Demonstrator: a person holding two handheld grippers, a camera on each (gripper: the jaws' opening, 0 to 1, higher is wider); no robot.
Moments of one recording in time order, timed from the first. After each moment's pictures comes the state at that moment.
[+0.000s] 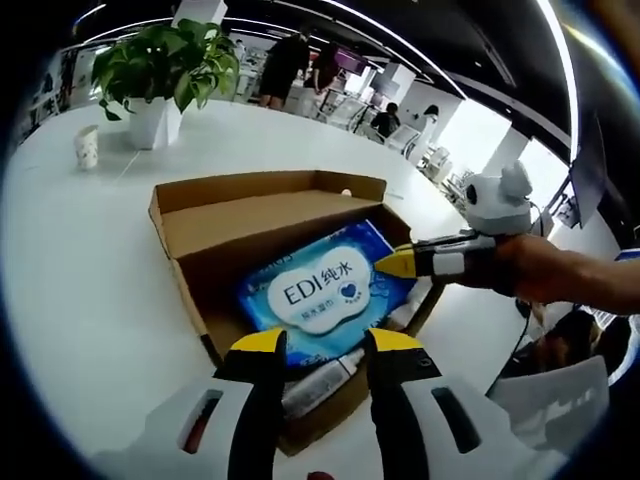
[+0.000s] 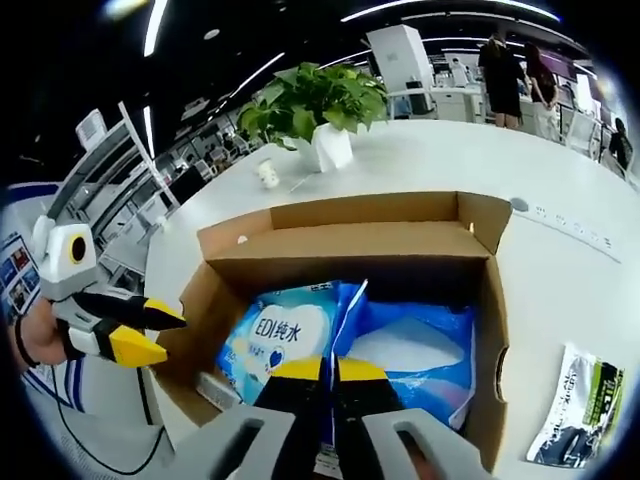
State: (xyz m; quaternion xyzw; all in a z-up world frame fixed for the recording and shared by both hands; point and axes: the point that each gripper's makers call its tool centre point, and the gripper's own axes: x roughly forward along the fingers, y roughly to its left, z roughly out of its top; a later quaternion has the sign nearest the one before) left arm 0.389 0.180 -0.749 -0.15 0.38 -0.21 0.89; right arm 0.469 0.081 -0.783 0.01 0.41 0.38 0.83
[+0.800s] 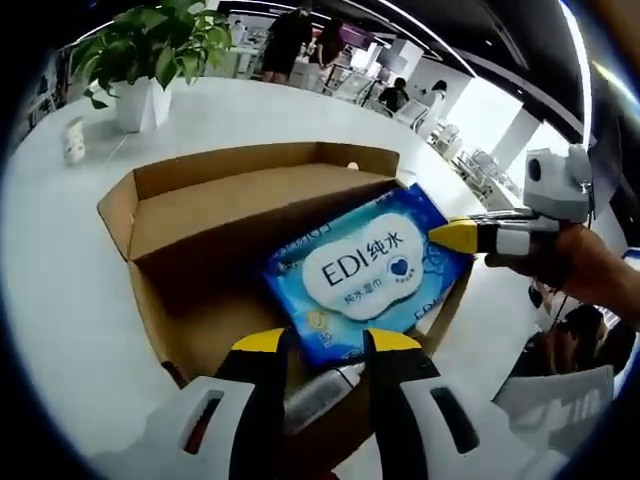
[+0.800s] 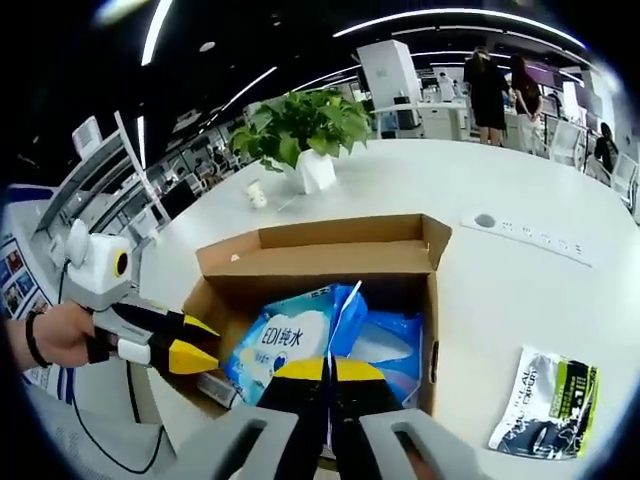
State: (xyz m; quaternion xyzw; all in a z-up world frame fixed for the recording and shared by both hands) left arm 0.405 0.159 -0.780 -0.12 0.44 -0.19 0.87; right arm 0.455 0.043 -0.744 0.02 0.38 0.35 0.85
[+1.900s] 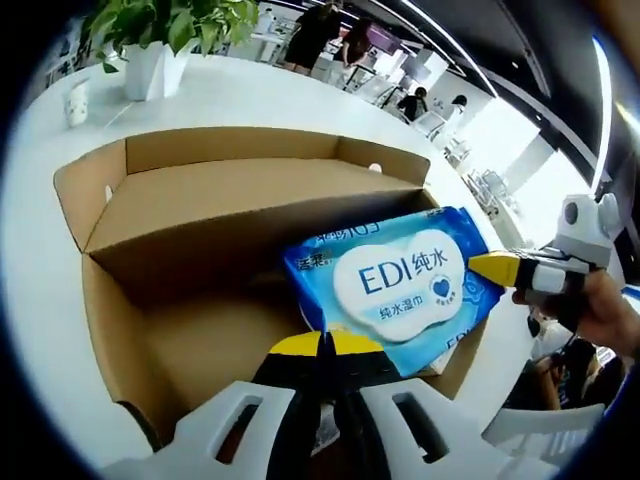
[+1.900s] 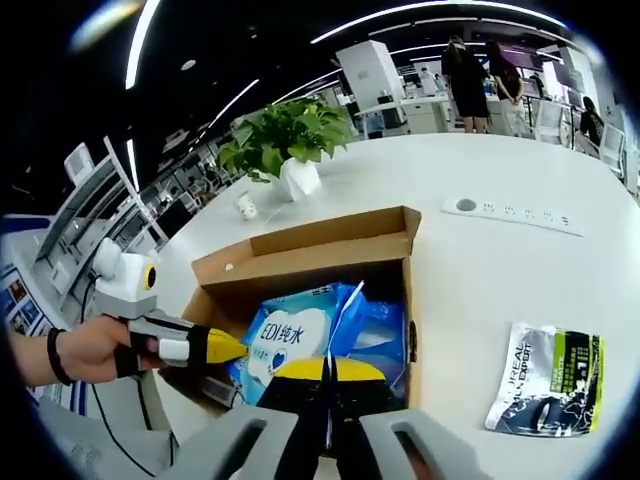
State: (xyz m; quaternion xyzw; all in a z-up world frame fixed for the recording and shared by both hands) left arm 0.420 0.138 -0.796 -0.17 0.44 -0.17 0.87; right arm 0.457 0.023 -0.751 0.07 0.39 0.34 0.86
